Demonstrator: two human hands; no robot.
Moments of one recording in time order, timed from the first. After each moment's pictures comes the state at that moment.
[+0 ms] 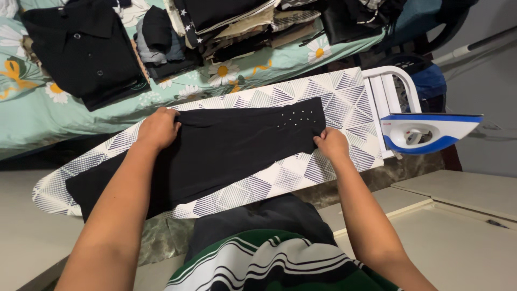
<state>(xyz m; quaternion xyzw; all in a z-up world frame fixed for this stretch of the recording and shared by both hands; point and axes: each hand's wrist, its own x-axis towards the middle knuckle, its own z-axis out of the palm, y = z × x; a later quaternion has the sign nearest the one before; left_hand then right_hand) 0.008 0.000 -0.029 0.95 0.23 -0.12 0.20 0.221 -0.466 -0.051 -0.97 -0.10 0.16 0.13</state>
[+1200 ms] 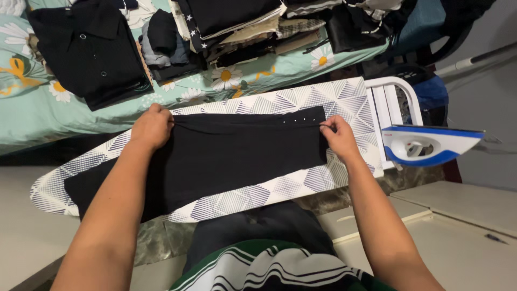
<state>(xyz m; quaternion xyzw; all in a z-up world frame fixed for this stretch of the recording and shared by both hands) 0.004 0.015 -0.030 0.96 0.22 -0.07 0.17 0.257 -0.466 -0.038 -0.81 -0.17 0.20 0.52</state>
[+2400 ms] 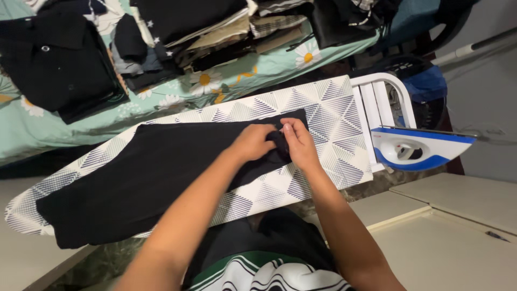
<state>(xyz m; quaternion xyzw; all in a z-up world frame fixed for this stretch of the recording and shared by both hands) 0.167 -0.231 -0.010 0.87 0.04 -0.09 0.48 0.221 -0.410 -0.020 -0.78 -0.09 0.24 0.58</state>
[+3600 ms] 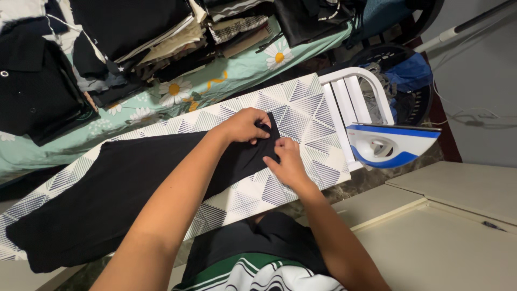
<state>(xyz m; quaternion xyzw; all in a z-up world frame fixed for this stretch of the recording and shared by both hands) 0.262 -0.259 -0.011 0.76 0.02 -0.27 0.59 0.226 -0.485 -0.035 -0.87 -0.35 0.03 0.36</state>
